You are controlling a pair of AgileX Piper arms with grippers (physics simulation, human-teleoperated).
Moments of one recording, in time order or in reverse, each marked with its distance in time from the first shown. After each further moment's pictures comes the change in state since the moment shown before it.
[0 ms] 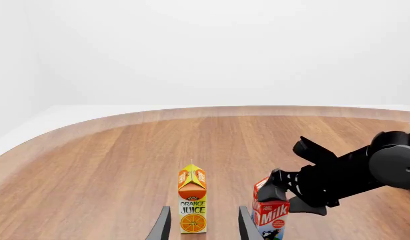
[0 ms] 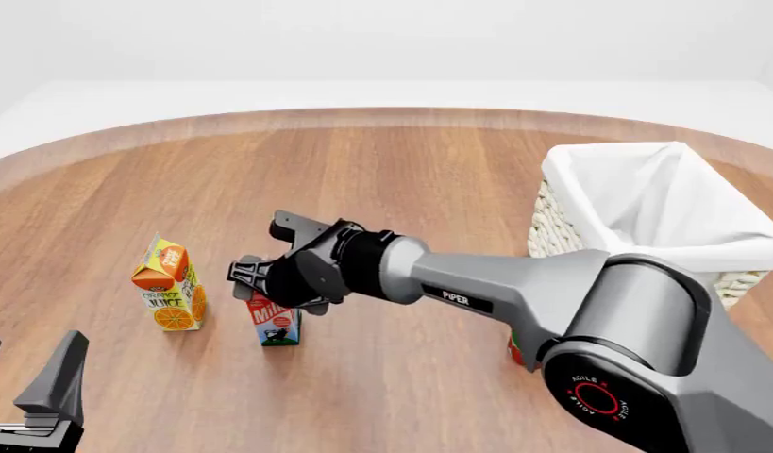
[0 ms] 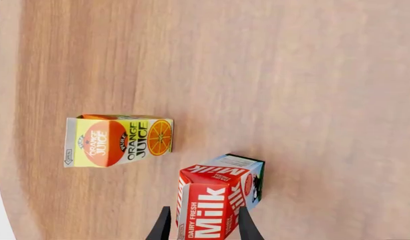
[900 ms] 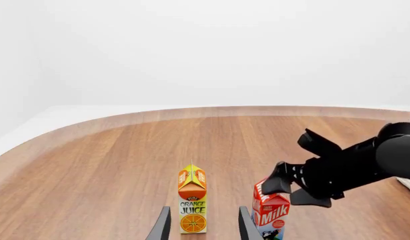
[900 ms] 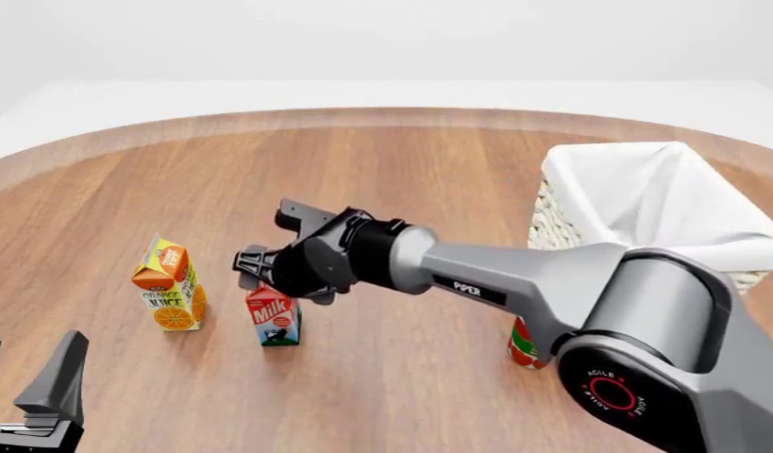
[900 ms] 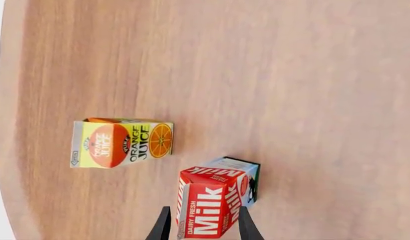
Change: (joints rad) left arm 0.000 0.000 0.000 0.000 0.000; right arm -0.018 -0.029 0.003 0.019 -0.028
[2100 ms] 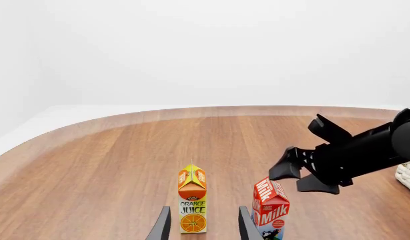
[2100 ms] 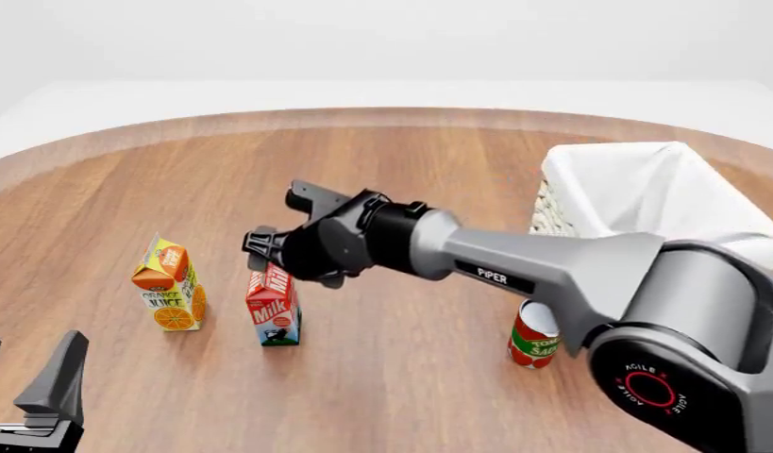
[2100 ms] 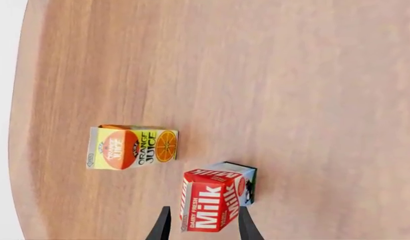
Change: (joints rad) left arm 0.000 0.000 0.000 0.000 0.000; right arm -0.027 -0.064 0.028 -0.004 -0.021
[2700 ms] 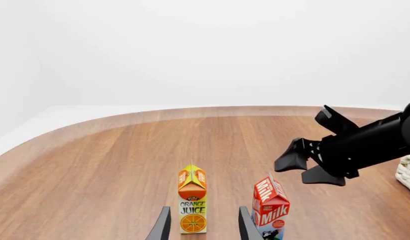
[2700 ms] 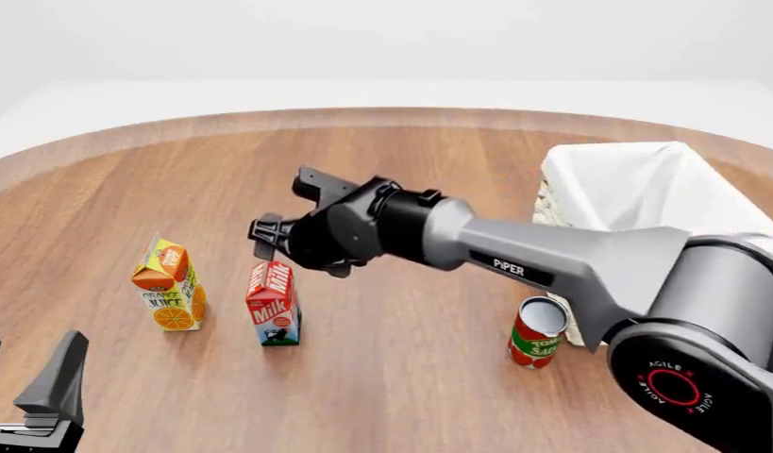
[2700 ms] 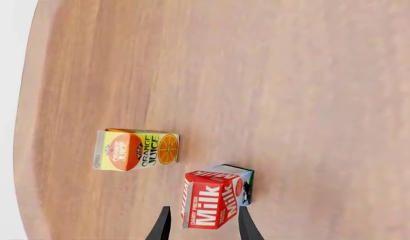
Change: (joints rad) left arm 0.000 0.000 0.000 0.000 0.000; right arm -0.018 -0.037 0.007 0.013 -0.017
